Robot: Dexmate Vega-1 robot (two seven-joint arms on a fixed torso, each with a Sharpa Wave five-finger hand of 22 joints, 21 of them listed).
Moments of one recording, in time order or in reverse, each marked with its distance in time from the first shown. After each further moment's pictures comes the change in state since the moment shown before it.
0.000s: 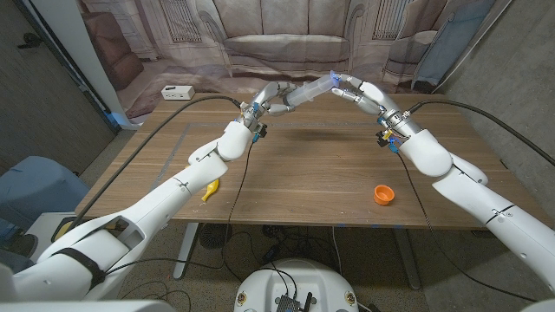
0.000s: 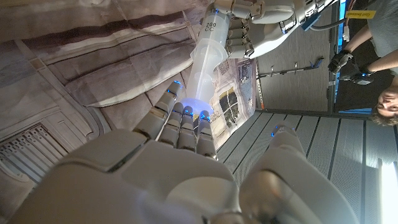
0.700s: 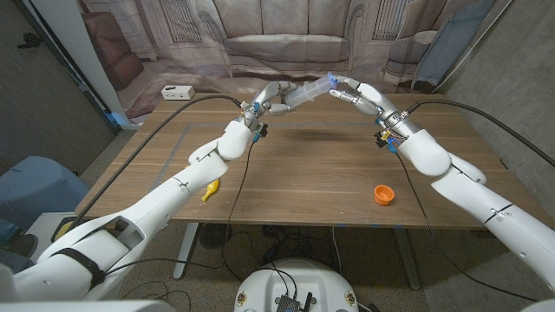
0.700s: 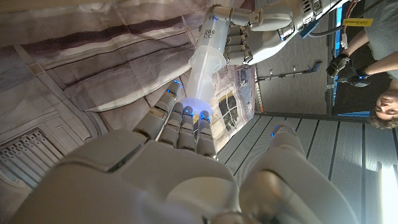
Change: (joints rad) left arm 0.003 0.002 0.000 -0.012 0.002 0.006 -0.001; left_hand 0.000 0.000 0.000 0.000 0.004 0.000 0.000 0.000 0.001 0.000 0.000 -0.007 0.000 0.002 -0.002 -0.003 0.000 -0.002 -0.002 0.002 -0.001; right arm 0.011 -0.001 -0.017 0.004 -0.001 -0.004 0.016; right_hand 0.000 0.000 0.000 0.000 0.000 0.000 0.000 -0.004 0.000 0.000 0.000 -0.001 0.000 0.000 0.000 0.000 0.005 0.000 0.000 -0.004 0.000
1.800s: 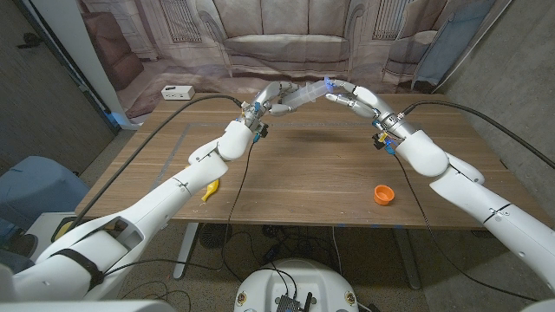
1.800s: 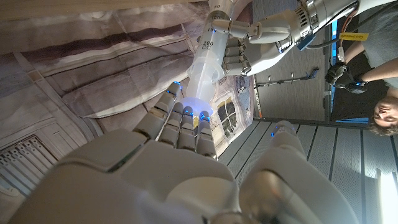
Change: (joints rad) left arm 0.004 0.004 0.000 -0.016 0.006 0.001 -0.006; left_hand -0.012 -0.012 0.004 -0.004 -0.005 -0.004 0.004 0.000 -0.001 0.000 0.000 0.000 0.005 0.005 -0.005 0.003 0.000 0.002 0.002 0.008 -0.001; right arm 0.008 -0.007 -0.018 -0.005 -0.007 -0.016 0.017; right_hand 0.000 0.000 0.000 0.000 0.000 0.000 0.000 -0.007 0.000 0.000 0.000 -0.006 -0.001 0.000 0.000 -0.007 0.000 -0.006 -0.006 -0.004 0.000
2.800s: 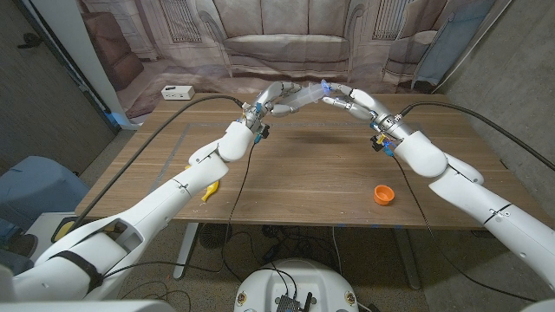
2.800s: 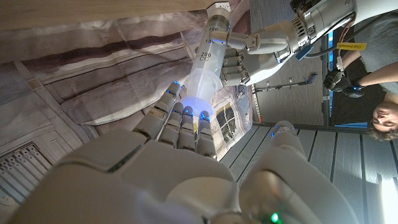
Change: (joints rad) left arm 0.009 0.000 -0.002 -0.014 0.004 -0.013 -0.005; left_hand 0.000 0.000 0.003 -0.003 0.005 0.000 0.000 0.000 0.000 0.000 0.000 0.000 -0.001 0.000 0.000 0.000 0.001 0.000 0.000 0.007 0.000; right arm -0.004 -0.008 -0.007 -0.018 0.003 -0.024 0.013; right_hand 0.000 0.000 0.000 0.000 0.000 0.000 0.000 0.001 0.000 0.000 0.000 0.003 0.001 0.000 0.000 0.000 0.005 0.000 0.000 0.000 0.000
